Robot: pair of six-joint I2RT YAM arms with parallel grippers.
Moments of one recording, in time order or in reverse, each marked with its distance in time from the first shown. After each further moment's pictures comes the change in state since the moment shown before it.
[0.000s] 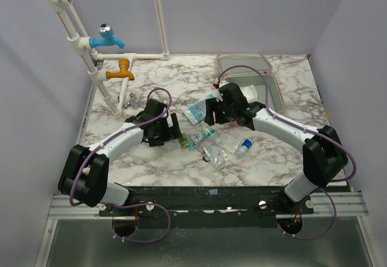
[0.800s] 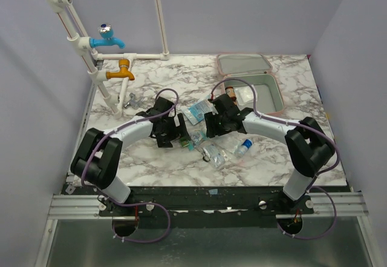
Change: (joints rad) left arm -0.035 0.193 0.072 0.027 0.085 -0.085; right arm 0.035 0.131 -0.076 -0.007 -0.043 -0.031
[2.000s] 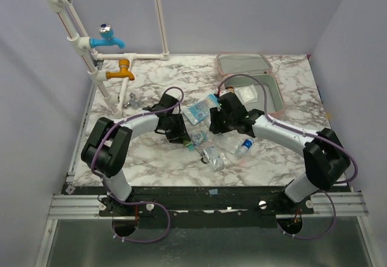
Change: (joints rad) left arm 0.000 0.149 0.093 0.027 0.085 0.000; right arm 0.019 -0.137 -0.038 -0.010 0.095 0.039
